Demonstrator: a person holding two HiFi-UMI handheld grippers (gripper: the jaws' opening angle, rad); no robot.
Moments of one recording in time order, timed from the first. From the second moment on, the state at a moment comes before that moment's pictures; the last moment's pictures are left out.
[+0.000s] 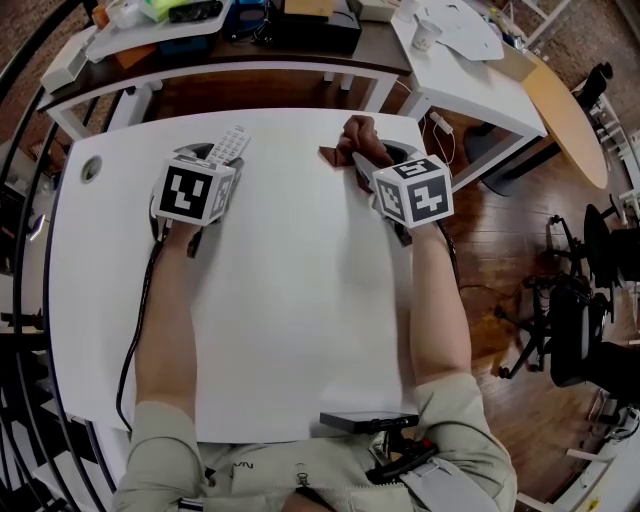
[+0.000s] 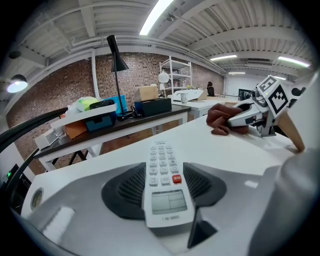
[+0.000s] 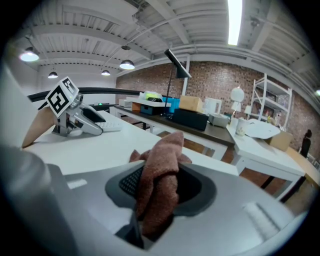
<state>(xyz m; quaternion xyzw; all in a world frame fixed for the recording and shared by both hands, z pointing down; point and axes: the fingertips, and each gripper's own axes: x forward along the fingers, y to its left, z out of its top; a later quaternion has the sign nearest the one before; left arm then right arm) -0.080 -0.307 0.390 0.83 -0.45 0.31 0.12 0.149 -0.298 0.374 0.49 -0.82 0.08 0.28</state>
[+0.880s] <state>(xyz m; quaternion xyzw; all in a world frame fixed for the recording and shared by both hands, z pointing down) -0.013 -0.266 0.253 0.87 -0.44 0.18 -0.11 0.137 -0.266 0.237 0.52 -0.84 -0.09 0.13</state>
